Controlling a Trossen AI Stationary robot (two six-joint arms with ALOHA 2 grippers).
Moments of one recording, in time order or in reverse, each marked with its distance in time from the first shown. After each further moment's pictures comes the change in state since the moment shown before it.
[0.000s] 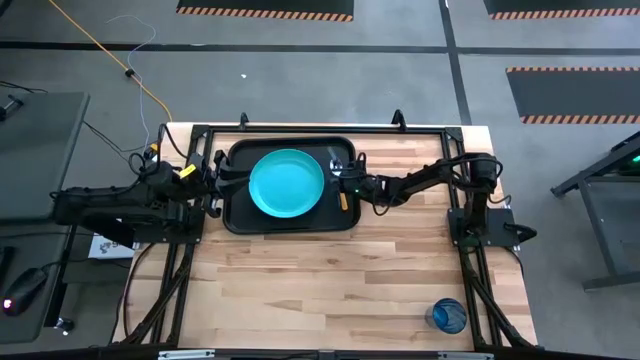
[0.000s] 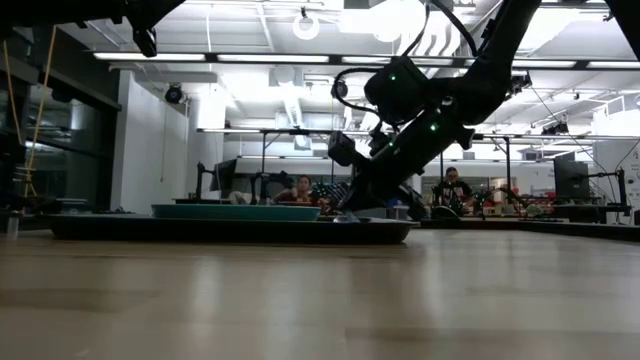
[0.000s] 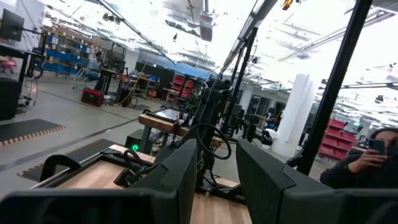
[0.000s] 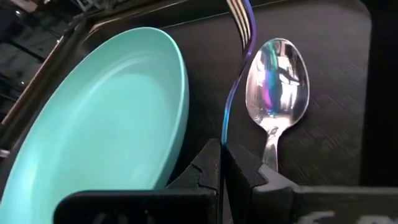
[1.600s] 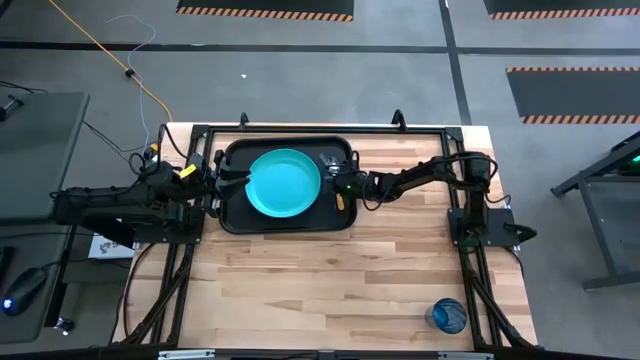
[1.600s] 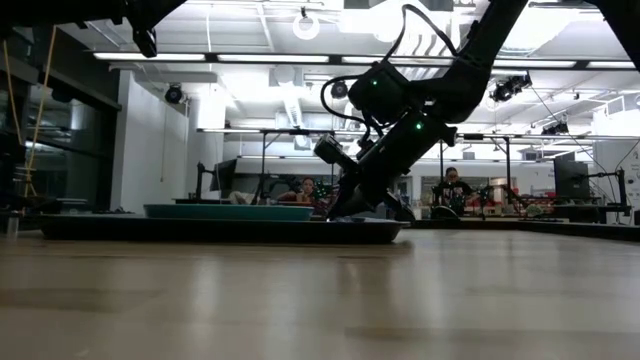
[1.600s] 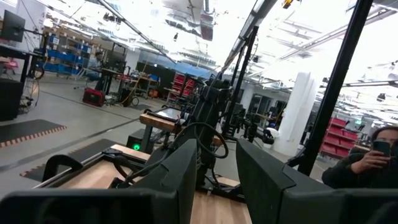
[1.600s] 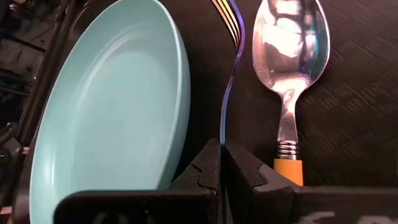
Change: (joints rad) left arm 0.000 0.000 0.000 -0.004 0.000 0.008; right arm -0.014 0.047 0.104 -0.114 -0.148 0.160
